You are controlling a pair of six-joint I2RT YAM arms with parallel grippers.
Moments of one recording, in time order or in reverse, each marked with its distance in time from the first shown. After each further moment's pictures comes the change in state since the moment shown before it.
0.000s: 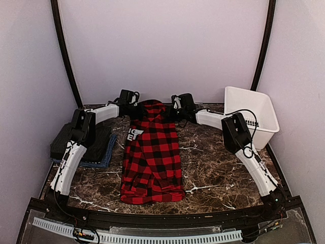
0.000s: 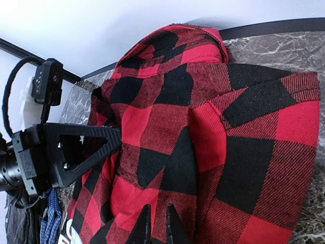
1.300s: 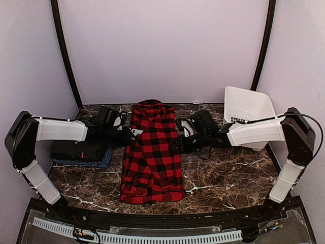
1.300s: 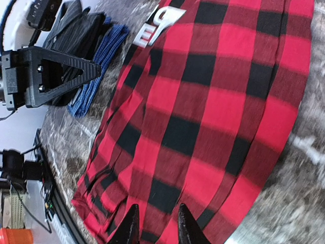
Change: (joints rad) left arm -0.202 -1.064 -1.331 0.141 -0.068 -0.078; right arm 0.283 -1.044 -1.295 0.018 0.072 -0.099
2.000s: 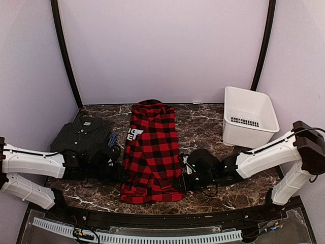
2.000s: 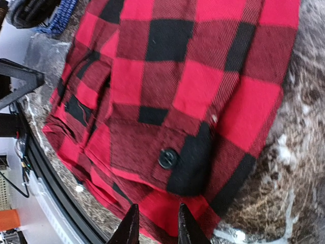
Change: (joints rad) left arm -0.380 -0.456 -0.467 -0.080 -0.230 -0.357; right arm 0.347 -0.177 -0.354 0.057 0.256 0.265
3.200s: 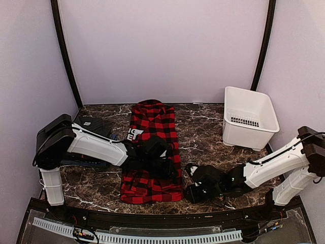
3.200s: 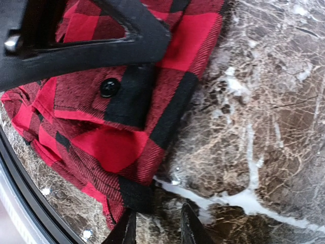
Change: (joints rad) left arm -0.132 0.740 0.613 0.151 0.159 0.135; right arm 0.121 -0.085 -0.141 -0.048 0.211 -0.006
